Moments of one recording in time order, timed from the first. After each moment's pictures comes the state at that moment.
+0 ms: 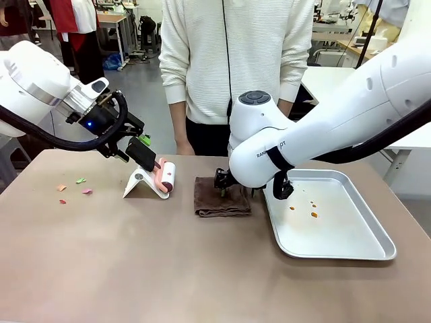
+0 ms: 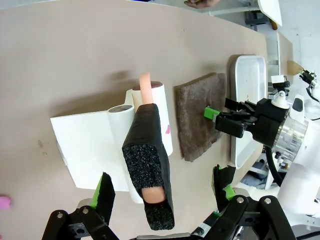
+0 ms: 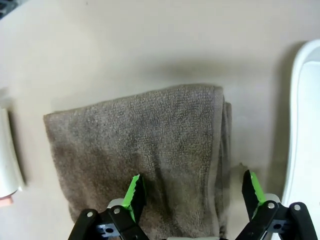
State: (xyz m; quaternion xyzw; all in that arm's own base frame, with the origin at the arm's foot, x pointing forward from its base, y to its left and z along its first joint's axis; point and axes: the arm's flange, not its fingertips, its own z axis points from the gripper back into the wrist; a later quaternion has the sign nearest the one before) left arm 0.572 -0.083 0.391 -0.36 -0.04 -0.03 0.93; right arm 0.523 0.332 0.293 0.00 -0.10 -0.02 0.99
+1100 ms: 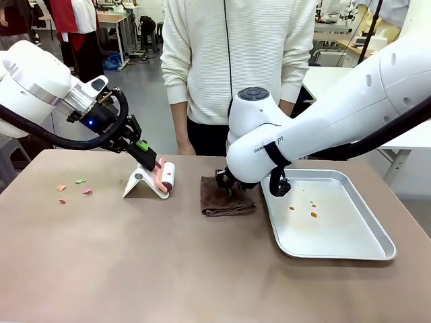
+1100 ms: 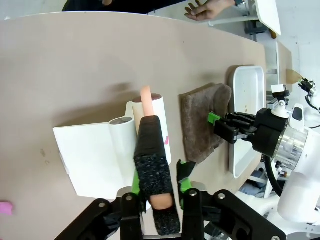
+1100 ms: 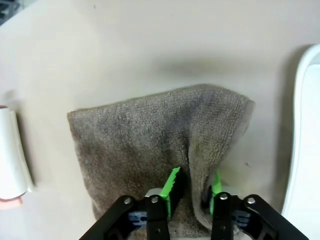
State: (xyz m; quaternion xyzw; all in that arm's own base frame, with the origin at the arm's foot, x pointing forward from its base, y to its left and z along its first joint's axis) left arm 0.577 -0.083 0.394 -0.36 -0.06 -0.02 0.93; right arm 0.527 0.337 0.302 0.01 -0.10 -0.03 0.99
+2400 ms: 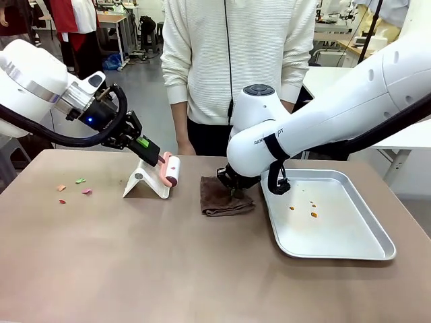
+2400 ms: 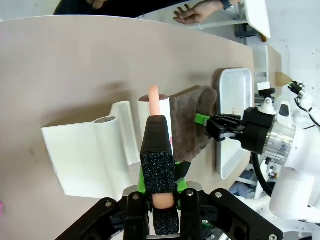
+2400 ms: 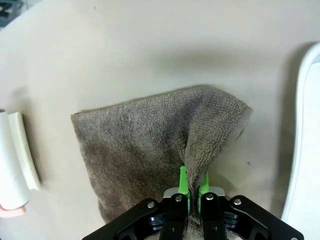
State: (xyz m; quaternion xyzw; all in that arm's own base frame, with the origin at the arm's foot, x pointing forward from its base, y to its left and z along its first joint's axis) left arm 0.572 -0.084 0.403 -0.39 -0.07 -0.01 0.92; right arm 0.532 0.332 0.306 0.03 -0.08 -0.03 1.00
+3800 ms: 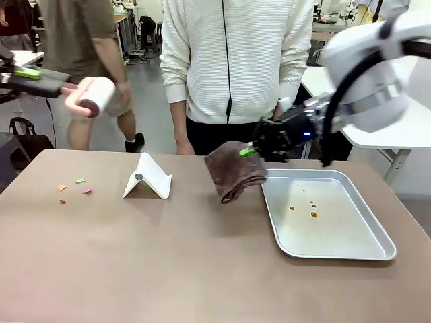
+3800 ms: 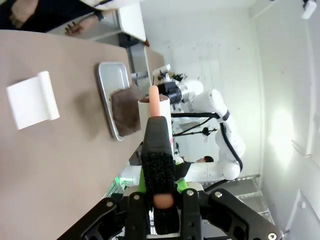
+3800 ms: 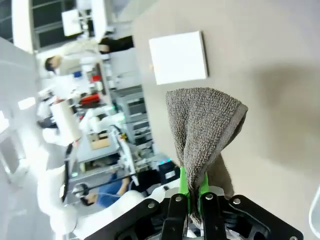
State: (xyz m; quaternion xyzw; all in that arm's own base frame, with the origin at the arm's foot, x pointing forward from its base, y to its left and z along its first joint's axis) left arm 0.454 0.143 0.522 -0.64 -0.10 -0.02 0.76; right arm 0.470 0.182 0.425 0.48 0.01 -0.03 0.88
